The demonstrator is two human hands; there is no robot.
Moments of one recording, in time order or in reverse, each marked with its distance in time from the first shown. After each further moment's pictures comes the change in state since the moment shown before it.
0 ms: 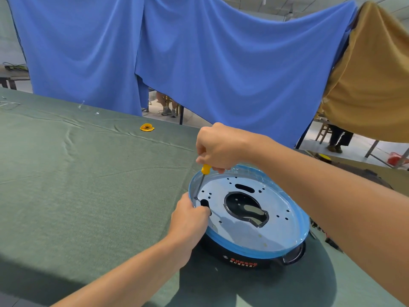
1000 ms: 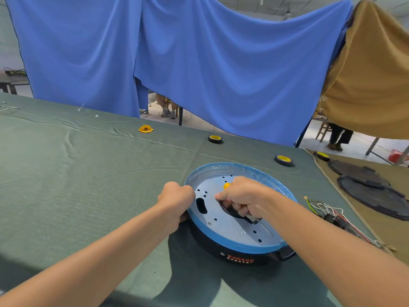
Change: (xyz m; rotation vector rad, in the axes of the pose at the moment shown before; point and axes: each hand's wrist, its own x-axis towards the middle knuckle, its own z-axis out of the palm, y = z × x) left_hand 0.034 0.024 -0.015 0.036 0.089 -0.147; right_hand -0.030 0.034 0.105 1.124 -0.169 0.731
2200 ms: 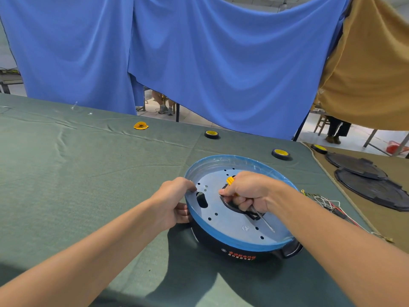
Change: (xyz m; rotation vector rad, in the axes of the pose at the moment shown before) left_hand -0.002 0.001 -0.002 -0.169 -0.191 -0.086; right_hand 0.003 0.013 -0.023 0.146 -0.173 0.008
